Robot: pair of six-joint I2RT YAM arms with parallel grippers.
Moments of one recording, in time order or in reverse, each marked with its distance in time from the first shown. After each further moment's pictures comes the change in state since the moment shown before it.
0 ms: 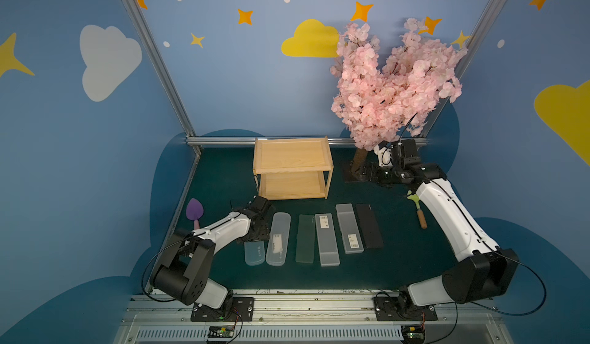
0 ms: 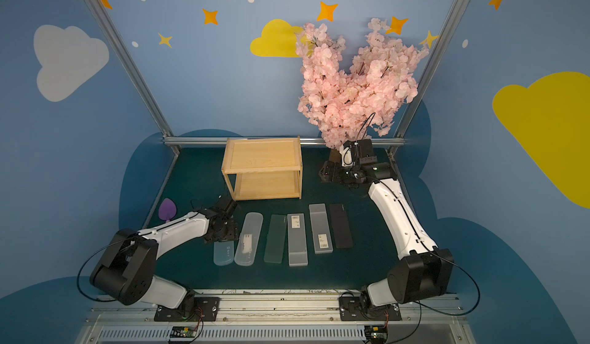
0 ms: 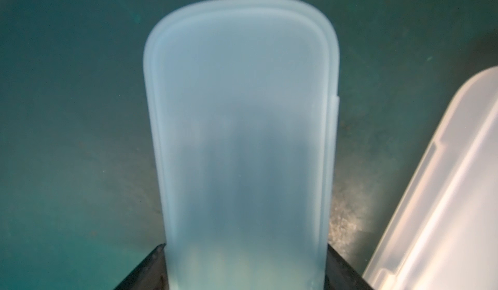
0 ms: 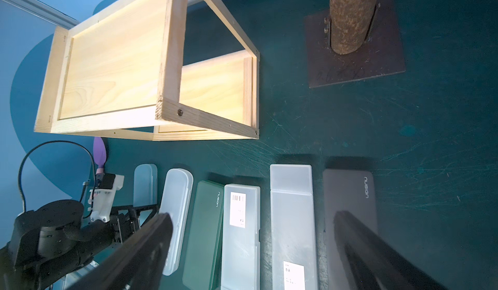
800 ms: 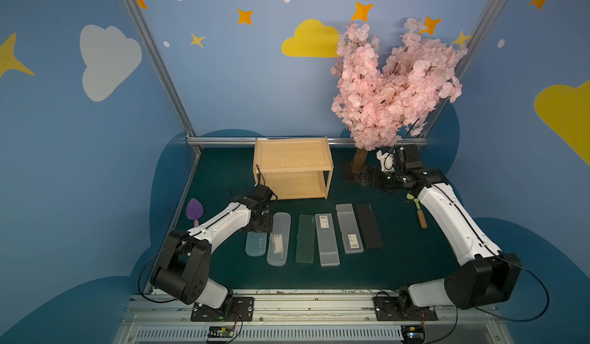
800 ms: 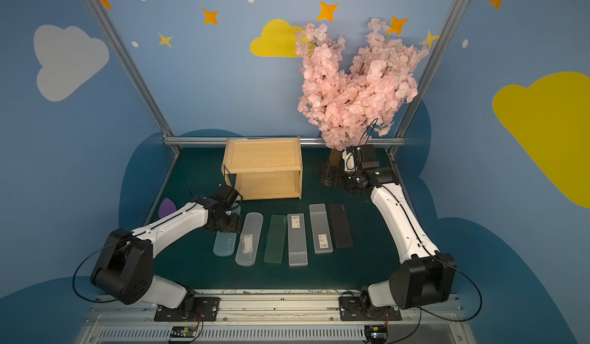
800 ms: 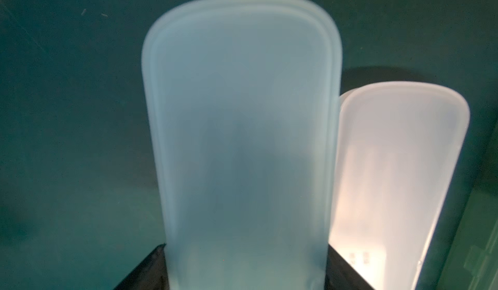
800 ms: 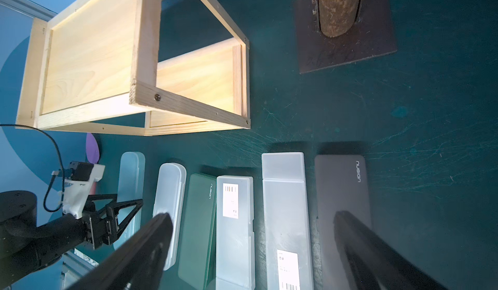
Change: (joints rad) left arm 0.007 0.008 0.177 -0.132 0.058 0.192; right arm -0.023 -0.040 -0.075 0.001 -0.005 0.003
